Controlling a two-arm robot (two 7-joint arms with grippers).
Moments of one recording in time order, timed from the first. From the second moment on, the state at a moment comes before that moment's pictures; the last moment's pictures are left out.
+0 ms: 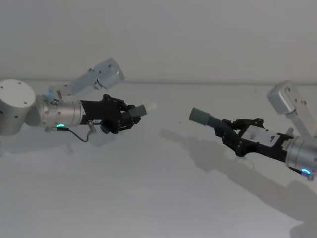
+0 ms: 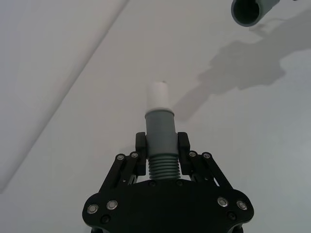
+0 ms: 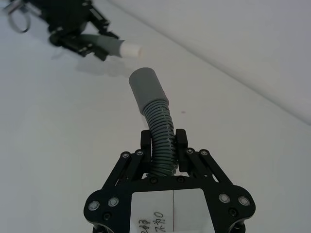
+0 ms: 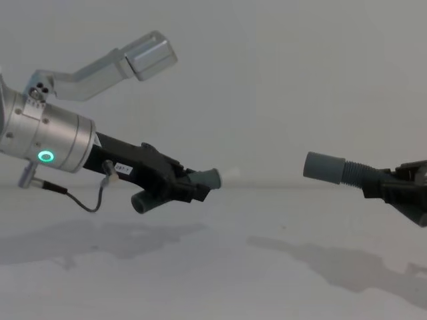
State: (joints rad) left arm -0.80 0.42 0.70 -1.14 -0.20 0.16 -0.81; right arm 0.30 0.60 -0.33 -1.57 0.36 0.23 0.64
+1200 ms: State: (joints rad) left arm -0.94 0.49 0.79 -1.13 -0.25 -0.06 -1.18; right arm 0.26 0.74 -0.37 -1.65 0.36 0.12 0.77
